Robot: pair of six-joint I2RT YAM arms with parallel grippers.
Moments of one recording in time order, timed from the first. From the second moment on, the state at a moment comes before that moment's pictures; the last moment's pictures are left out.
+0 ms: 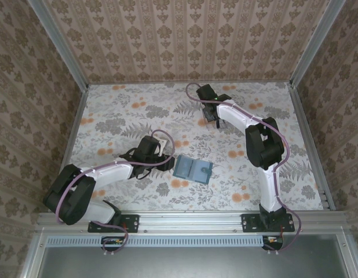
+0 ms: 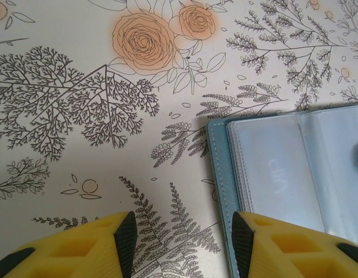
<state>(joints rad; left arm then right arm) -0.67 1.38 0.56 -0.03 0.19 -0.33 0.41 2.13 1.74 -0.73 0.51 0.11</state>
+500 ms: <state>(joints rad) -0.68 1.41 0.56 -0.03 0.20 -0.33 0.42 2.13 1.71 -0.72 0.58 0.04</state>
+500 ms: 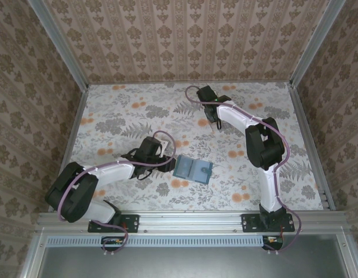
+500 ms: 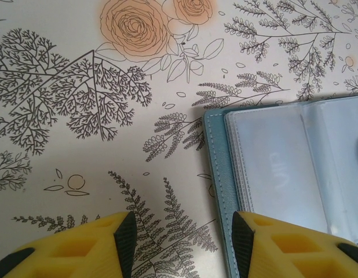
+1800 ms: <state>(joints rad) -0.70 1.48 0.58 -0.02 0.22 -0.33 0.42 1.93 1.65 -0.79 0.53 0.15</state>
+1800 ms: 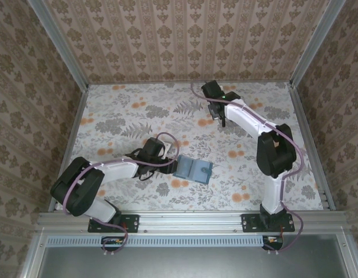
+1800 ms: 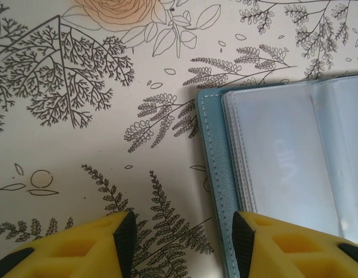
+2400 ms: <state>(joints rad) -0.70 1.49 0.59 -0.03 0.24 -0.33 0.41 1.42 0.99 -0.52 -0.04 0.85</state>
